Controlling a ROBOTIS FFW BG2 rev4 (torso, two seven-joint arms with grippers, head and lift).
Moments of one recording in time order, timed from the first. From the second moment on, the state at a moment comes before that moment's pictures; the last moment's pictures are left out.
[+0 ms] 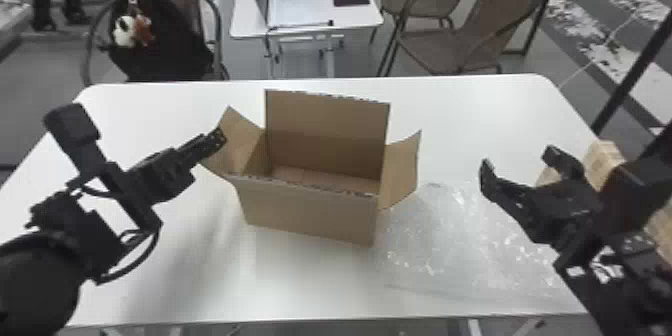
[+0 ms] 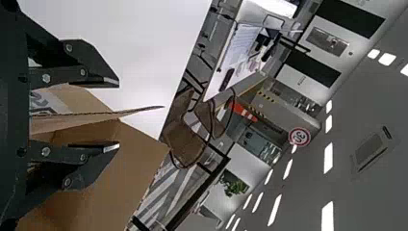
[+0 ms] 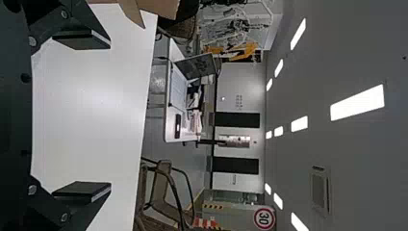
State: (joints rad) left arm 0.05 0.02 0.34 -2.05 0.55 0.87 -0.35; right arm 0.30 -0.20 -0.01 -2.03 -0.16 0.14 0.19
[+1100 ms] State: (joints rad) left arm 0.11 0.00 0.37 -2.04 0.61 0.79 -0.30; right arm 0.31 -0.23 0.06 -2.25 -0.35 0.65 -0.20
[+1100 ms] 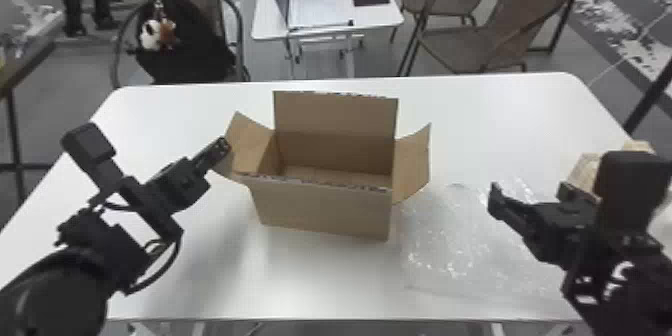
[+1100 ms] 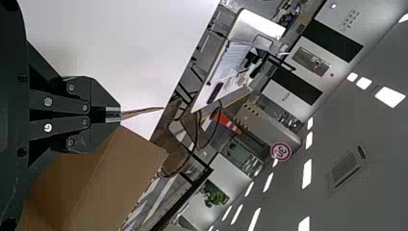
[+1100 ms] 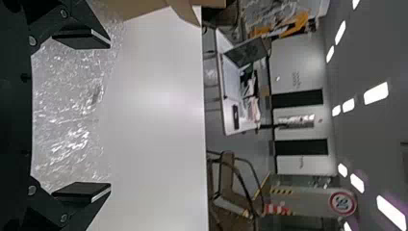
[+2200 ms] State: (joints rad) left arm 0.12 0.00 0.32 -2.04 0.57 0.74 -0.27; right arm -0.05 -0.22 -0.02 -2.00 -1.18 1.28 -0.83
